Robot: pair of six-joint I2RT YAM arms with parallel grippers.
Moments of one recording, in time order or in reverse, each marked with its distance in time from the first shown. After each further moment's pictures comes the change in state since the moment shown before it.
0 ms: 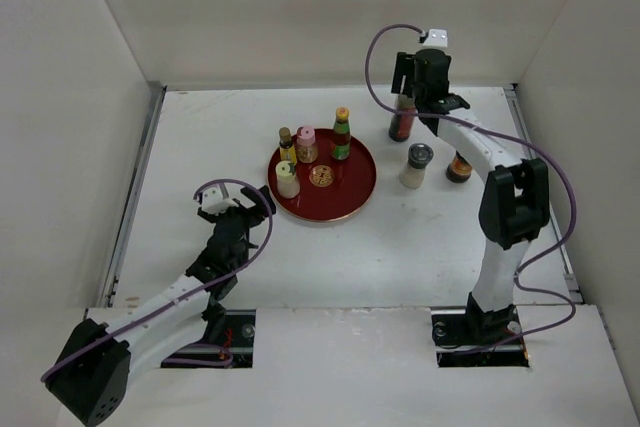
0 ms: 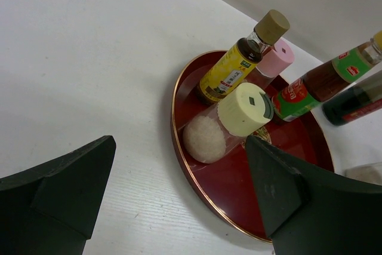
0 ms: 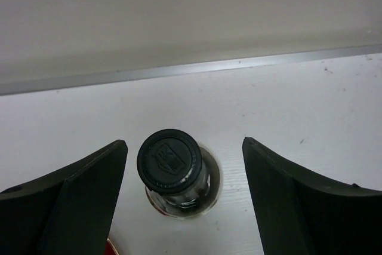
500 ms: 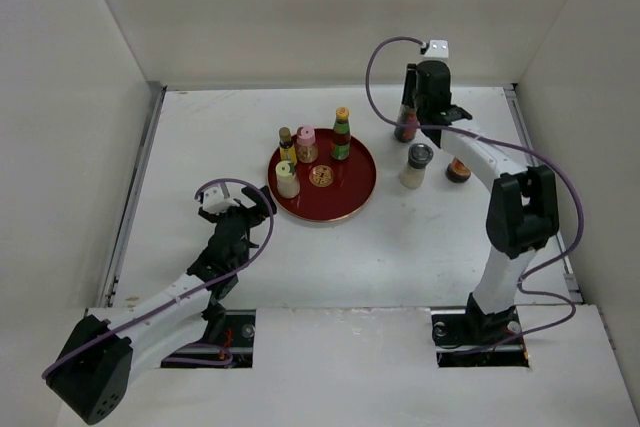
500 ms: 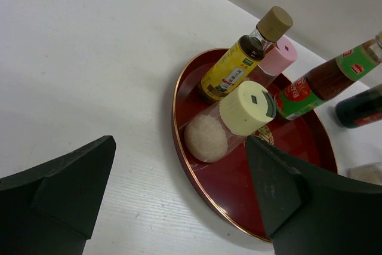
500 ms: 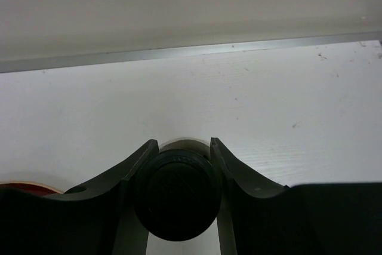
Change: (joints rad) left arm 0.000 0.027 0.000 0.016 0.000 0.000; right arm 0.007 -0.048 -0.131 0.064 -0.003 -0.021
